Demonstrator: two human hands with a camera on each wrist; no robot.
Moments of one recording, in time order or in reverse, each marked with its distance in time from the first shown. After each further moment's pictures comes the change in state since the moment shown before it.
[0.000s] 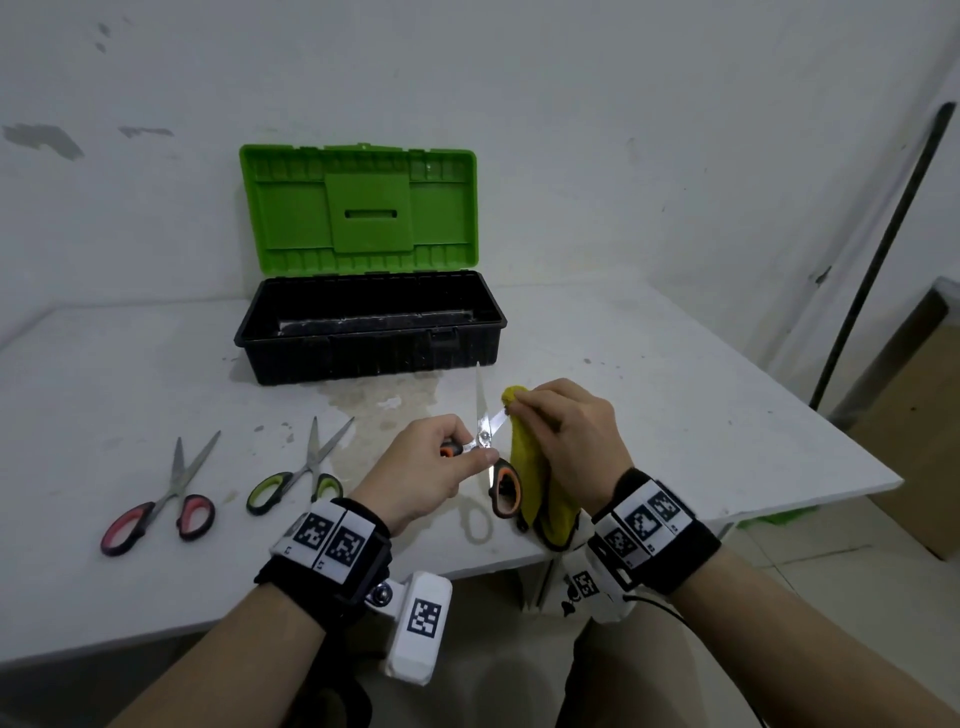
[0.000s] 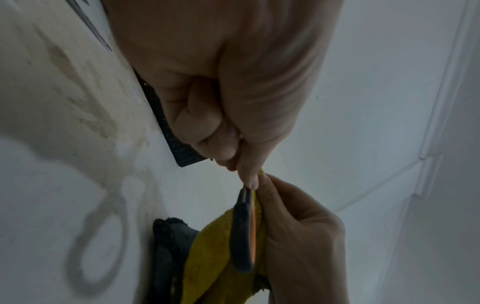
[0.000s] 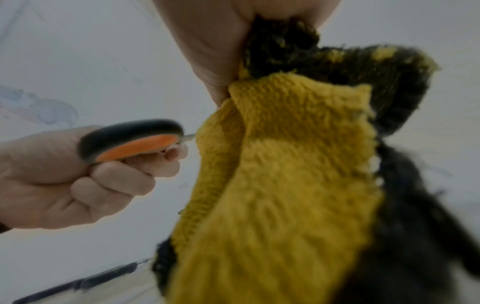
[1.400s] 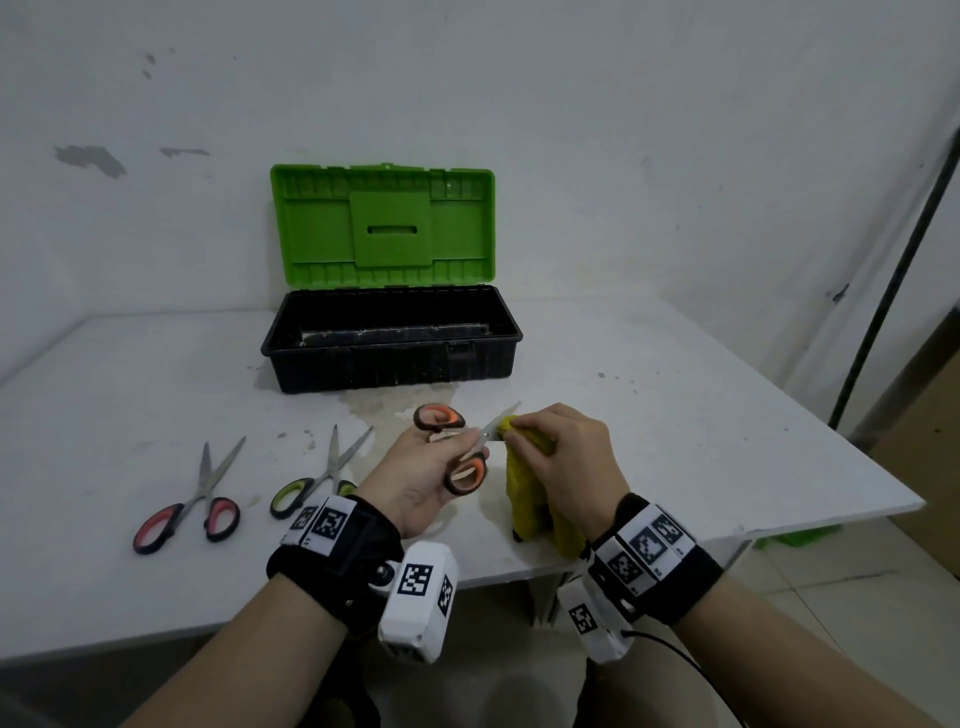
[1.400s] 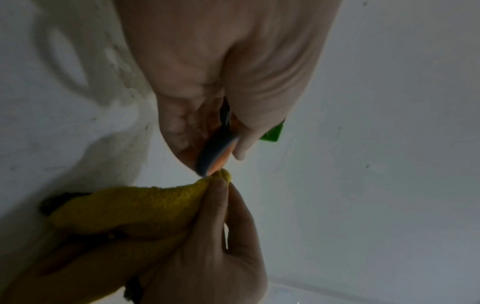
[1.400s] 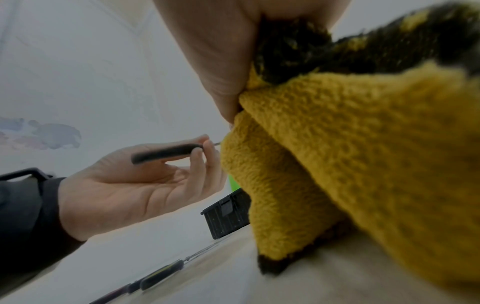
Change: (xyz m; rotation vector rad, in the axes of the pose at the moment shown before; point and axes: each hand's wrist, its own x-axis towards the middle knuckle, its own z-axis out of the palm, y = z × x) left_hand 0.000 0.012 -0.005 -0.759 0.119 -0.279; right_hand -0.005 -0.024 0.008 0.010 -0.096 0.106
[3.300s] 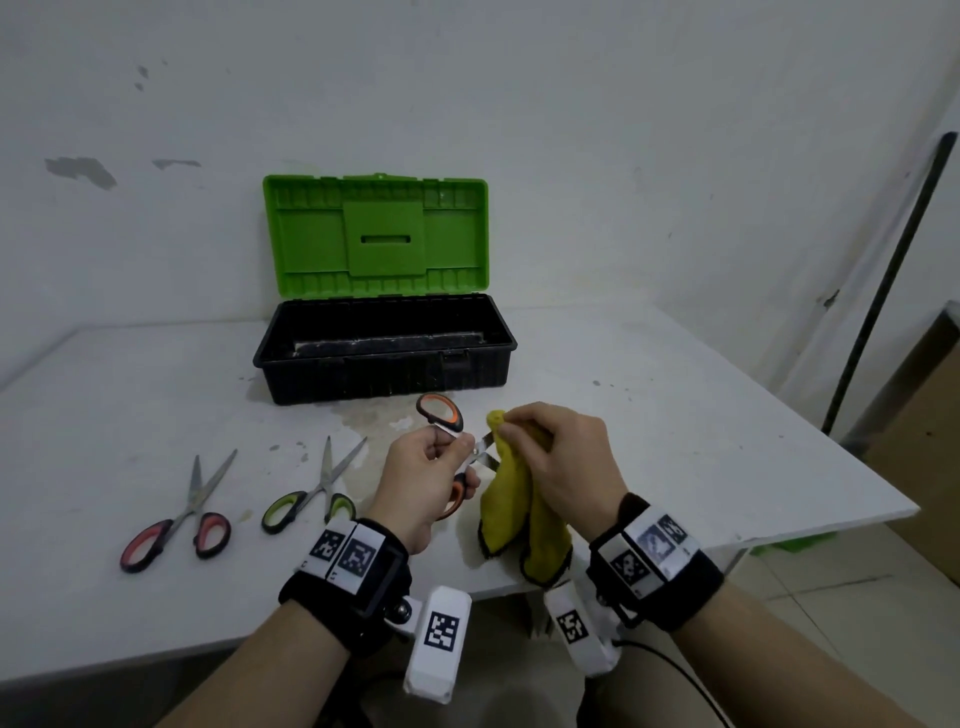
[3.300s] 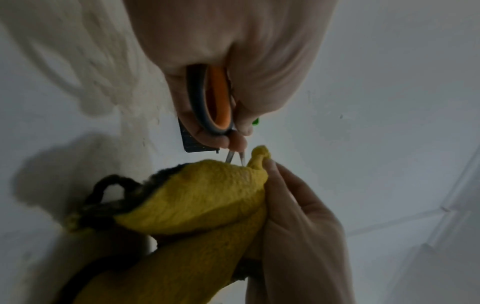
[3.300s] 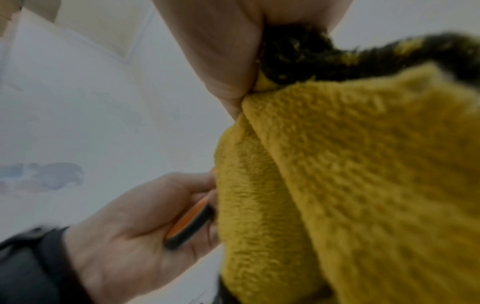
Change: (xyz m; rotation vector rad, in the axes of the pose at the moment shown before) left_hand 0.005 -0.013 0.001 0.281 0.139 0.228; right_hand 0.010 -0.015 -0.011 0.080 0.006 0.069
